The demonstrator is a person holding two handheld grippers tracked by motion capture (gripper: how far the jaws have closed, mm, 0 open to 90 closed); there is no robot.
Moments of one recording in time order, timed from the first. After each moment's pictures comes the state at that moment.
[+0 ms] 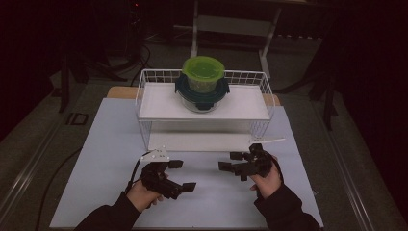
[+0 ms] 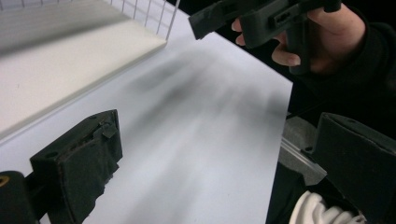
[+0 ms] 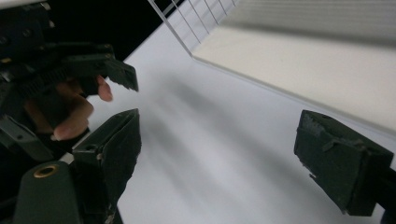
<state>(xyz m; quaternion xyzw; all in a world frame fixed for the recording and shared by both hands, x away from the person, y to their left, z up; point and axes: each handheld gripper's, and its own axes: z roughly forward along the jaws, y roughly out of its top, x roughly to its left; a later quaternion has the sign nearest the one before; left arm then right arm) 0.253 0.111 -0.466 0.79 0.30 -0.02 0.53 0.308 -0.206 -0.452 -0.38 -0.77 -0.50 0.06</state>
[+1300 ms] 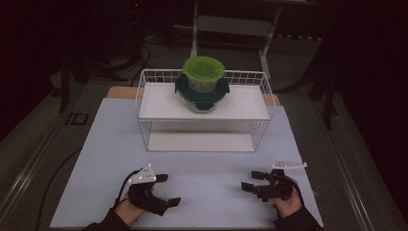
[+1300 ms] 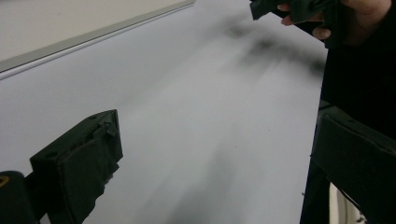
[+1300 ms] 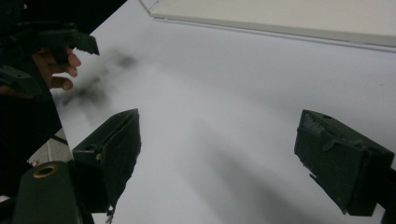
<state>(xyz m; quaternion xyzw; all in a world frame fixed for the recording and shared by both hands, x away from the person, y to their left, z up) 0.227 0.146 -0.520 0.80 0.32 0.02 0.51 0.274 -0.281 -0.514 -0.40 -0.77 -0.49 0.03</state>
